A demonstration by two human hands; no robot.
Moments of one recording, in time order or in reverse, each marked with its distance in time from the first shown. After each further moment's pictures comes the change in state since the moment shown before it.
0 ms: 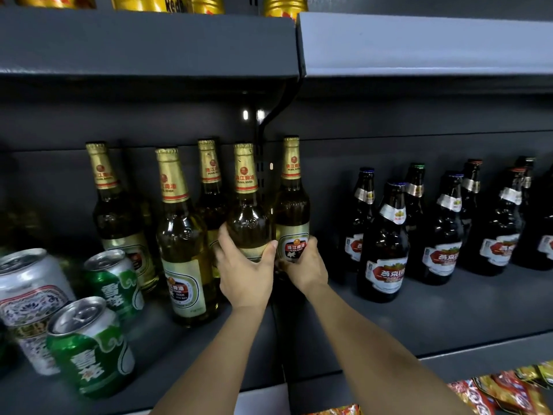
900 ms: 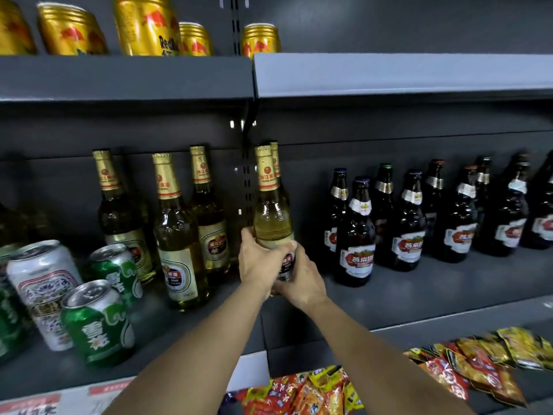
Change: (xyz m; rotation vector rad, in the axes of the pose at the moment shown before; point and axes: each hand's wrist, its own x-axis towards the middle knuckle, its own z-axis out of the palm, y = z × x) left_hand -0.027 0.031 0.012 -0.232 -0.310 -0.177; right_hand -0.066 0.016 -0.040 -0.094 -0.113 -0.198
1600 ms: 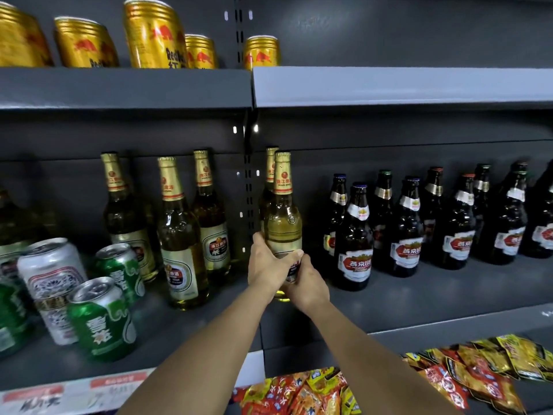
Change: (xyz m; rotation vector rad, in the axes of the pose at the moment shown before) left_hand -0.003 -0.004 0.010 0.173 -0.081 0.080; right_hand -0.005 0.001 -0.006 -0.068 0.019 0.093
